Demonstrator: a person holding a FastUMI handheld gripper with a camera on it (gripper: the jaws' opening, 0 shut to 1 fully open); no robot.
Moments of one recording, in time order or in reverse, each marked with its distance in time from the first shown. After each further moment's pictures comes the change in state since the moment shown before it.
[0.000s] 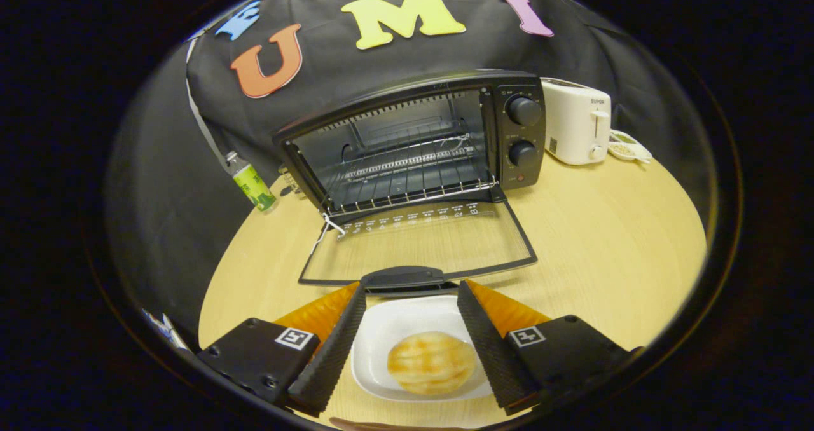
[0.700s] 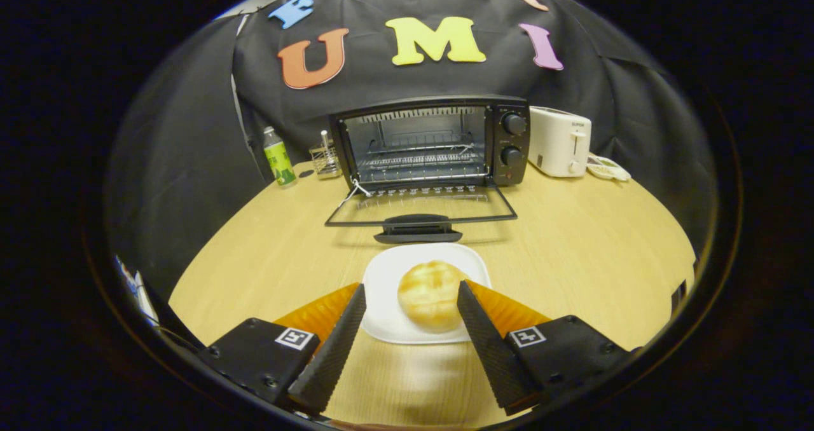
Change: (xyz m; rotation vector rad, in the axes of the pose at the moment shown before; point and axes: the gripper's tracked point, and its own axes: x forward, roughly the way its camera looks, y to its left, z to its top) arm -0.046 0.007 -0.075 -0.156 -0.120 -0.051
